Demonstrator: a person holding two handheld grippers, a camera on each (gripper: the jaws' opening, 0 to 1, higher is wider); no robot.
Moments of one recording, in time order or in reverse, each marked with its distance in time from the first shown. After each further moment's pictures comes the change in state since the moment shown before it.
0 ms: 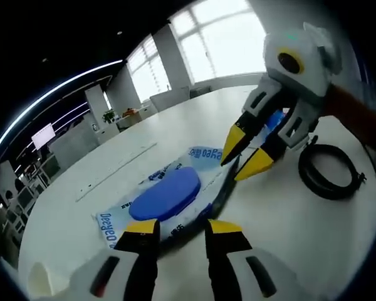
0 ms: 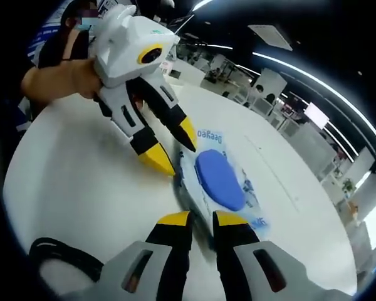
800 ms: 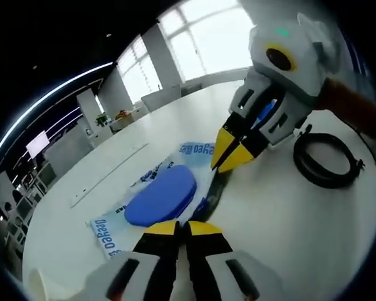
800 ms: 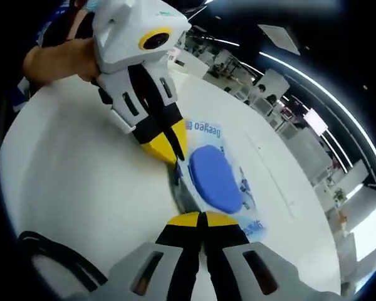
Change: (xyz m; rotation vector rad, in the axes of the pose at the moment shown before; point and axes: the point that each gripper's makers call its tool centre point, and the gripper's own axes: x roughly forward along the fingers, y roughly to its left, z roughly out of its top) left arm 0.001 -0.010 -0.003 0.079 -0.002 -0.029; right arm 0.006 -0.002 -0.005 -0.095 0.047 -0.043
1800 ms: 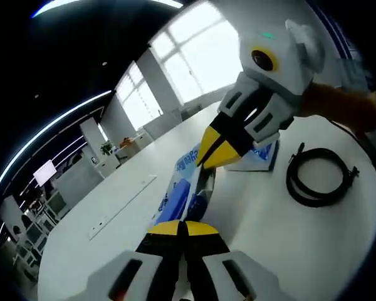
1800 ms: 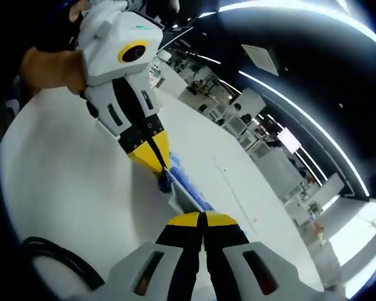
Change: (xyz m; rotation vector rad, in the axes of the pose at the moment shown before) left arm -0.026 0.009 0.052 0.096 -0.162 0.057; right arm -0.047 -0.037 0.039 -0.044 -0.120 -0.203
